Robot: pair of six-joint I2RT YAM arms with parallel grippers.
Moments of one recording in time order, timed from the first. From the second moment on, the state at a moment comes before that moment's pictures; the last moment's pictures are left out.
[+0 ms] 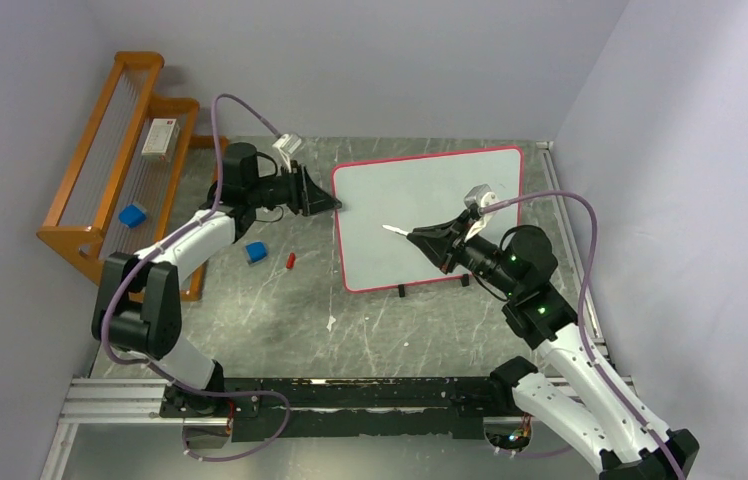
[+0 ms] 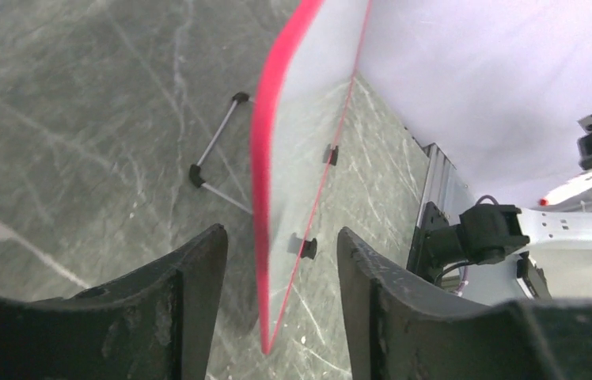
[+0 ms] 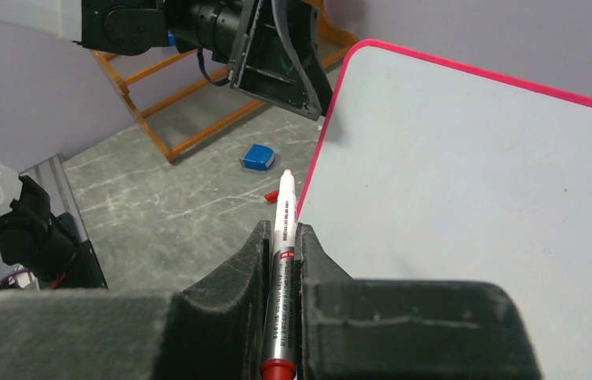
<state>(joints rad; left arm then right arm) -0.26 1.58 1.03 0.21 0.91 -0.42 0.50 0.71 0.69 0.05 -0.41 0.14</state>
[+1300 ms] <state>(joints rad) -0.28 1.46 1.00 -0.04 0.91 -0.19 0.61 0.77 0.69 0.07 -0.35 0.12</state>
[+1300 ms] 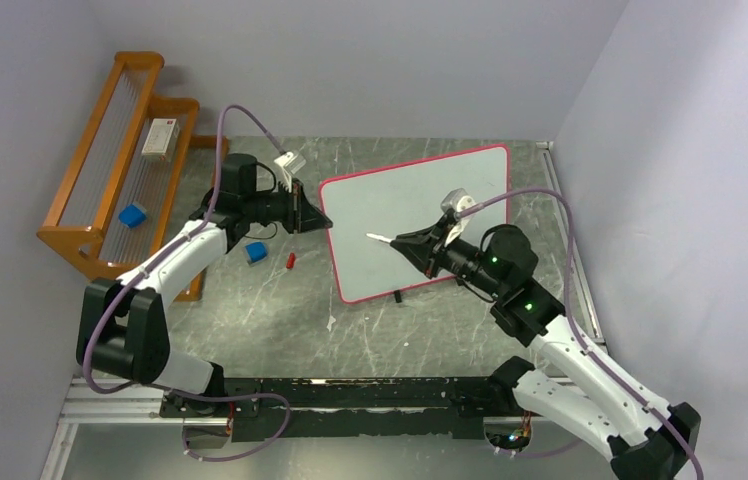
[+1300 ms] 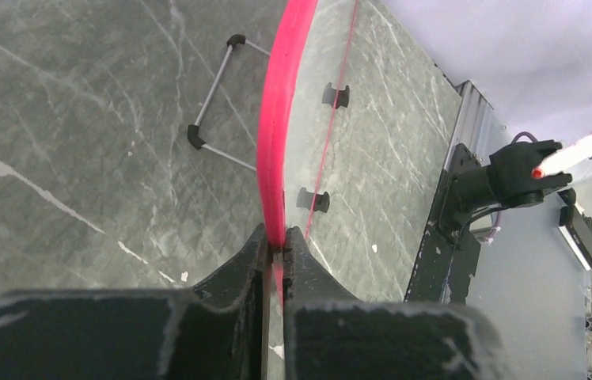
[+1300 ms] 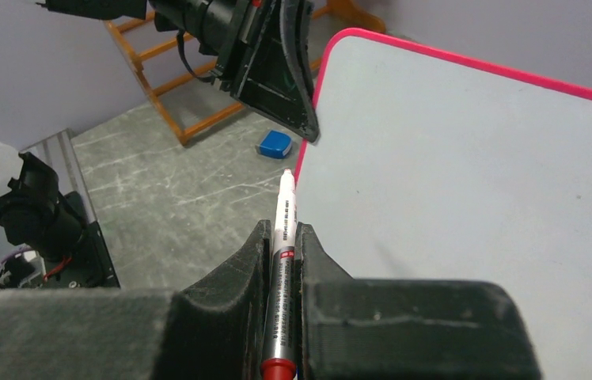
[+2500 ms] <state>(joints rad) -0.28 1.40 0.95 -0.06 0.81 -0.24 1.15 1.16 0.91 0.13 0.57 -0.20</state>
